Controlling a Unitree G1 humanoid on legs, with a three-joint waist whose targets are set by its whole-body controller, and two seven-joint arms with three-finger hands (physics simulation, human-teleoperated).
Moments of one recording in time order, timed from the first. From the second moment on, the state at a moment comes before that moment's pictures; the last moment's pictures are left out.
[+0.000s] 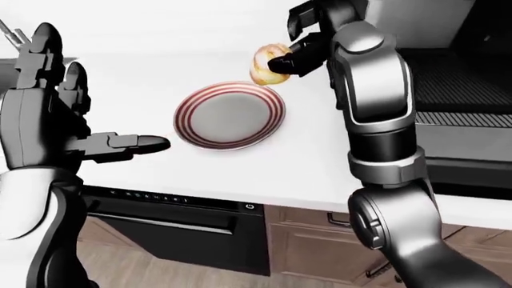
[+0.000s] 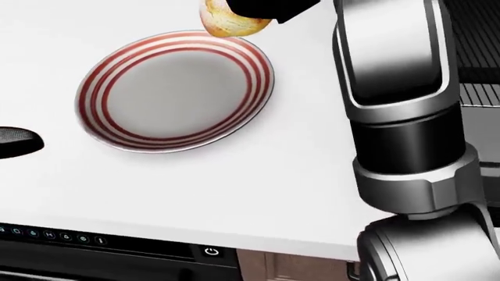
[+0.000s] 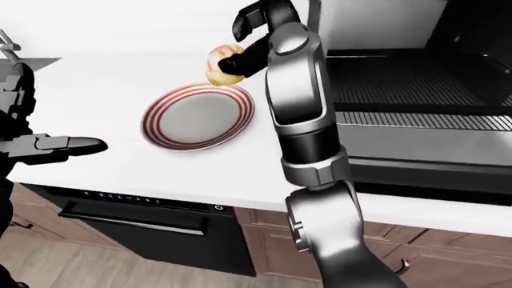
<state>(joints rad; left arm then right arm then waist) -0.42 0.42 0.42 -0.78 -0.22 0.94 0.02 -1.30 -0.12 -0.02 0.24 -0.40 1.01 0.23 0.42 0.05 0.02</state>
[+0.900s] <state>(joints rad) -0.43 0.42 0.41 -0.77 -0.20 0.92 0.00 -1.26 -0.09 0.01 0.48 -0.32 0.86 0.17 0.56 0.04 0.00</state>
